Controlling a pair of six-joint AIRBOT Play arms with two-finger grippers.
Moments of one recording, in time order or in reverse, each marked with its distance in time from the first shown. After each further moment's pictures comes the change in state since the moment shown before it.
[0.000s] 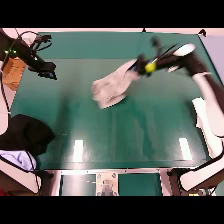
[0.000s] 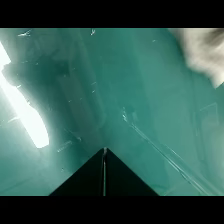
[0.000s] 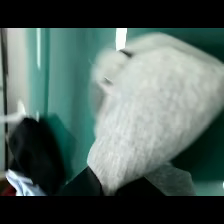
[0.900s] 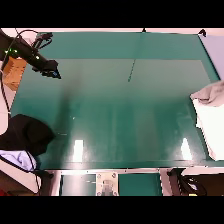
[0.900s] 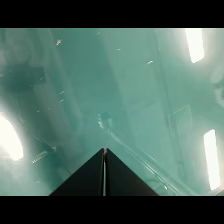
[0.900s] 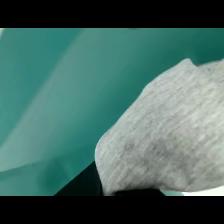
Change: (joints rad) left arm 0.000 0.000 0.000 -0.114 -0.008 -0.019; right arm -0.995 0.130 0.235 -0.326 0.290 0.257
